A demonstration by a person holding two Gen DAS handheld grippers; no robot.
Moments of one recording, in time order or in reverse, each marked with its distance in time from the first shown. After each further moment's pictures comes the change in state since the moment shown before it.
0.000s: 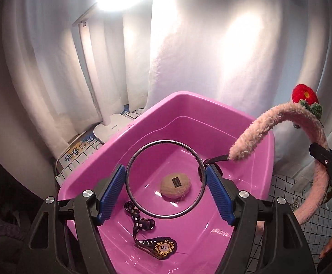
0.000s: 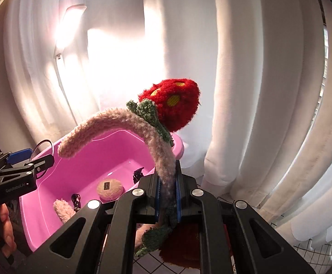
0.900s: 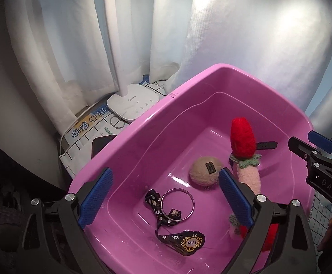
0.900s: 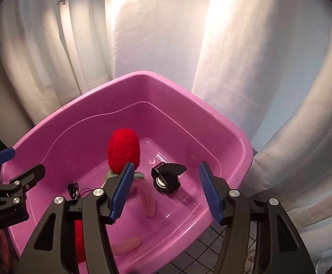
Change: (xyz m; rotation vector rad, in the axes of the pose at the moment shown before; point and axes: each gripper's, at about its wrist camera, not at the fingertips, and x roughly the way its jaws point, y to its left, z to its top) left arm 0.047 0.059 -0.011 -0.075 0.155 0.020; right arm 0.097 0.078 0.021 -0.113 0.228 -0.018
